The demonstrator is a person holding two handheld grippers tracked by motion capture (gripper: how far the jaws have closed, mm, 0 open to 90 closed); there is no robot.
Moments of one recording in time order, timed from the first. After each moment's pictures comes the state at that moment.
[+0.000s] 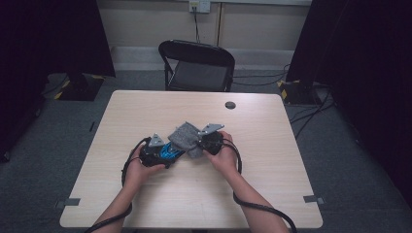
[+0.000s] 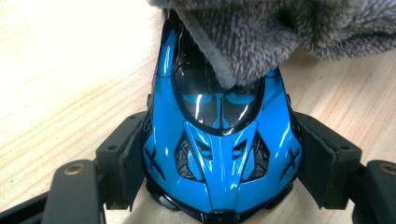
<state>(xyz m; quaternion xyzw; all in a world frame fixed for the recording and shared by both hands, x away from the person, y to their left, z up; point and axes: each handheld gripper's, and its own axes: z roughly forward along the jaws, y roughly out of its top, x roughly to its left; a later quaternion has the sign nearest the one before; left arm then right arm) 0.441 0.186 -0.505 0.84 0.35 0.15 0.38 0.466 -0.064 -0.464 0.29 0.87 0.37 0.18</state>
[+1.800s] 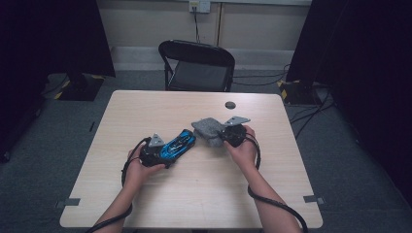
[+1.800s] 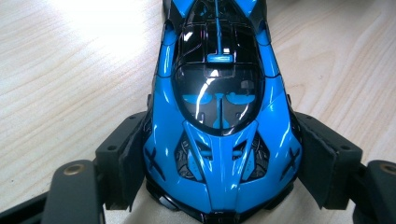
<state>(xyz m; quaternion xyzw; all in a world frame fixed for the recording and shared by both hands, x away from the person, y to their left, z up) 0.441 0.186 -0.505 0.84 0.35 0.15 0.38 0.484 -0.133 -0.453 0.37 0.82 0.38 0.22</state>
